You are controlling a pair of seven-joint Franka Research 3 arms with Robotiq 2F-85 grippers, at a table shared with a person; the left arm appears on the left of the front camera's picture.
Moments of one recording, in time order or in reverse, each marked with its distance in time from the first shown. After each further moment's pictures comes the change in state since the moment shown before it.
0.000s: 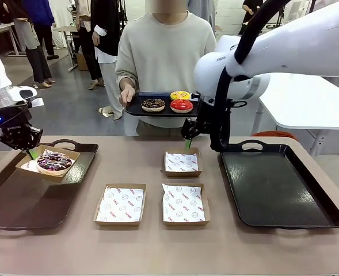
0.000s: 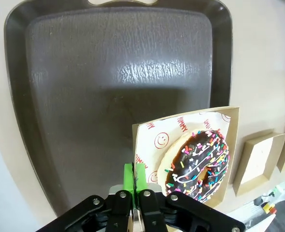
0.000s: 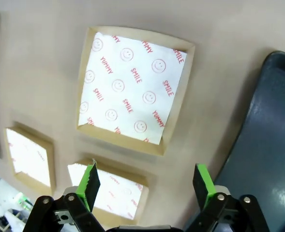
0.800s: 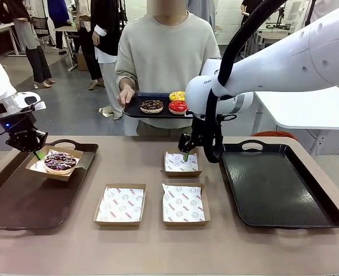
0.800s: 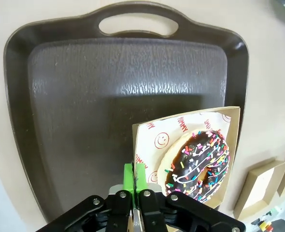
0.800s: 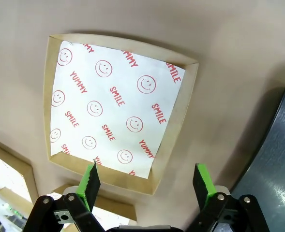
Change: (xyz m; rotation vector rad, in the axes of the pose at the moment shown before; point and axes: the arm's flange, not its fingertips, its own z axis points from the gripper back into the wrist) left arm 0.028 0.010 -0.025 -0.008 -0.067 0.052; right arm 0.024 -0.007 -0.055 -0.041 0.057 0.010
